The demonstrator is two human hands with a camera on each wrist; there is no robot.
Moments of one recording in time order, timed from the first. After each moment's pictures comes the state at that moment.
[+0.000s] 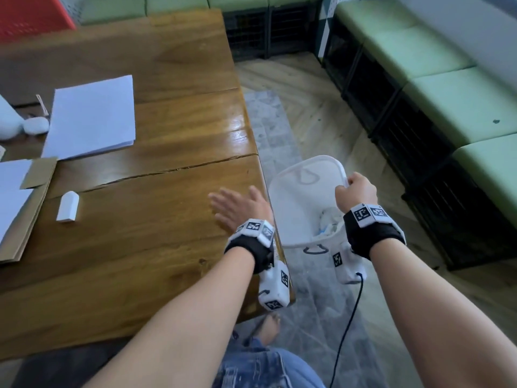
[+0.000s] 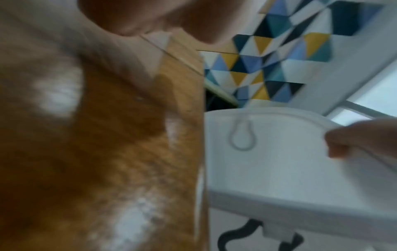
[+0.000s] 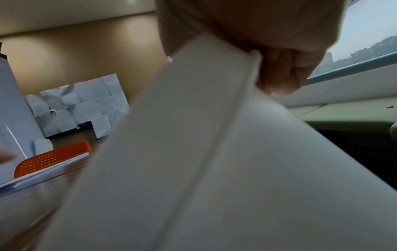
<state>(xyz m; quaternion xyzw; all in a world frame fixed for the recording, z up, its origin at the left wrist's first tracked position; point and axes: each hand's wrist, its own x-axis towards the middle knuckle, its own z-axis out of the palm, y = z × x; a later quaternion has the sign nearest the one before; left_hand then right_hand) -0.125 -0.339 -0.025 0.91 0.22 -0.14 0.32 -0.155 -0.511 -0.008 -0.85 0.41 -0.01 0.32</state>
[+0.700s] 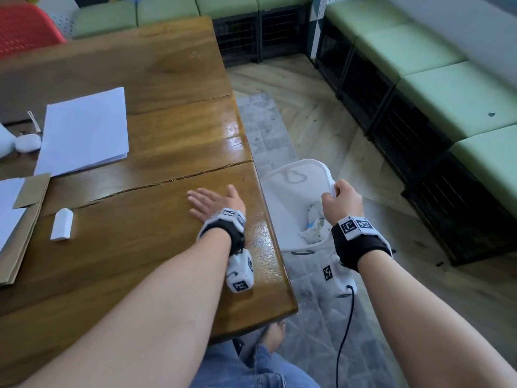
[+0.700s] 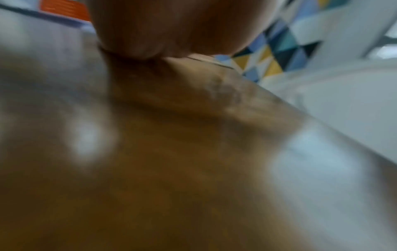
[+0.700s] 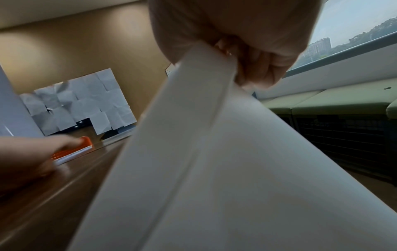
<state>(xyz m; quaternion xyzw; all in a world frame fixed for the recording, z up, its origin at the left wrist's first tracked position) -0.078 -0.312 -0.030 0.94 0.20 -0.18 0.20 -0.155 -0.497 -0.028 -0.85 0.39 -0.05 0.36</state>
